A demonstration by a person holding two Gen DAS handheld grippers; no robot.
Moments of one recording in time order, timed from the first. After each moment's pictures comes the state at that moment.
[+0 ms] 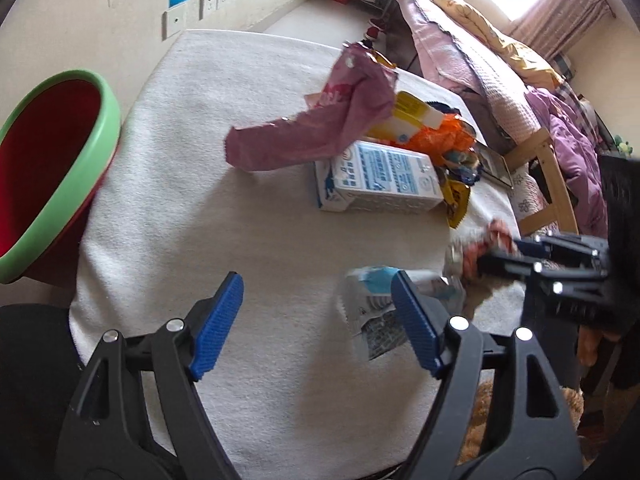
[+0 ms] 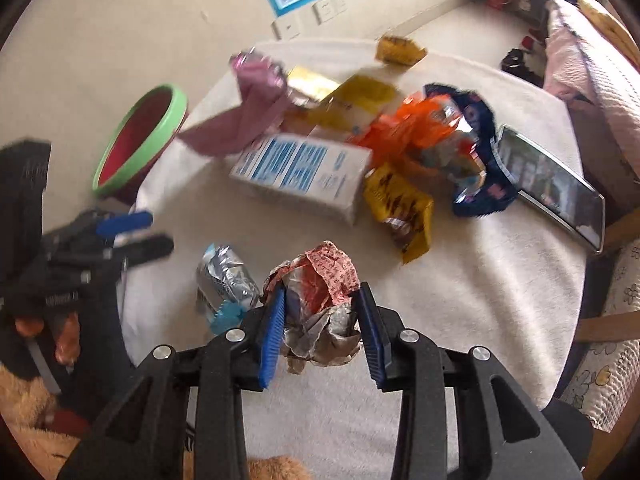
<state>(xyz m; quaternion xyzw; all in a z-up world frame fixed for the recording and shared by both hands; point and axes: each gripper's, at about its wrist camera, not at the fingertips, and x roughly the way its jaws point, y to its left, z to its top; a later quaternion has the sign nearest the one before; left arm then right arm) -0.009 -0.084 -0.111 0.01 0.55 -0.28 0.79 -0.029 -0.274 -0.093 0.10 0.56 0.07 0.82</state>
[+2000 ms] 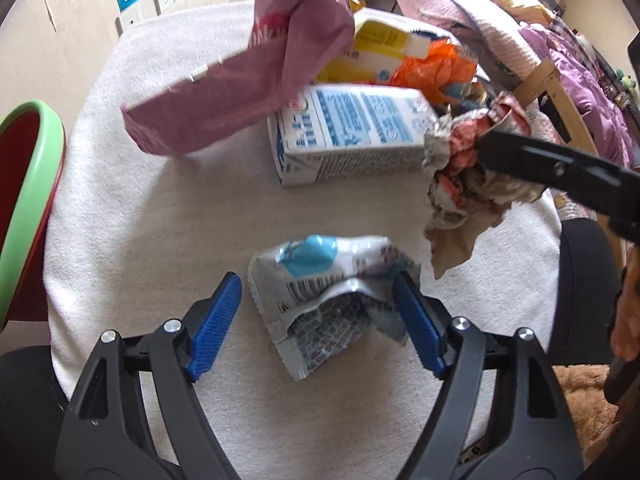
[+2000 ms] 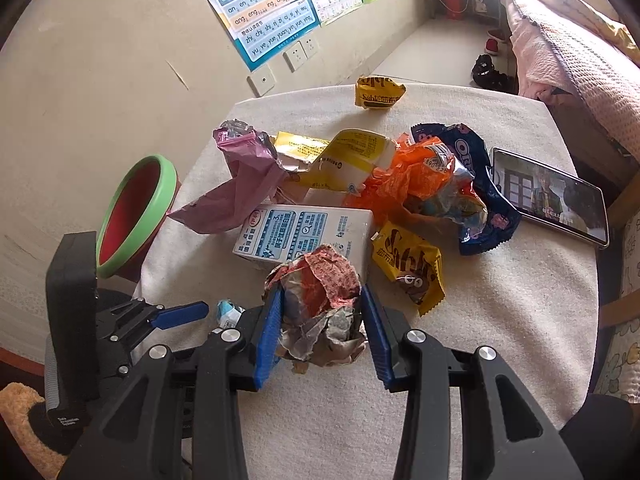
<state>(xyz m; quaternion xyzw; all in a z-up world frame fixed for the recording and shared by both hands) -0.007 -0.131 -0.153 0.11 0.57 -0.29 0.76 -0.017 -0.272 -0.089 0.17 0.51 0.03 0.85</state>
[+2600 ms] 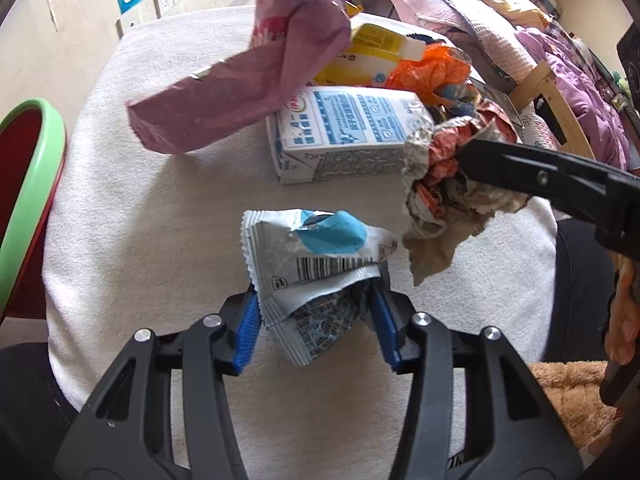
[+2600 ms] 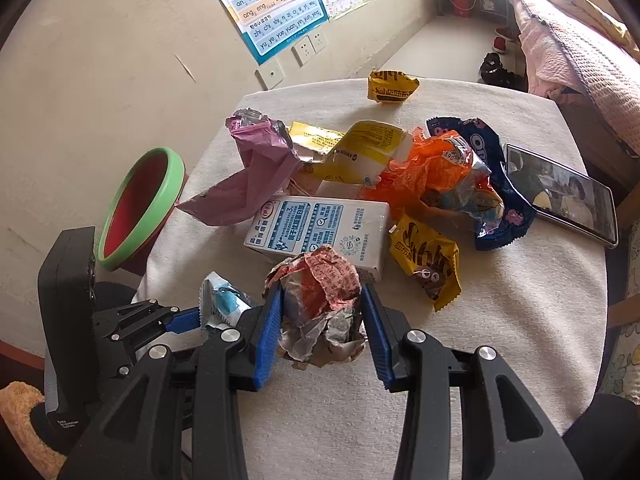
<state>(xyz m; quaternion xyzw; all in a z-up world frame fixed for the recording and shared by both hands) -0.010 -0.117 -0.146 0.10 0.56 -0.29 0.77 -0.015 -0.261 -0.092 0.17 0.51 0.04 0.84</state>
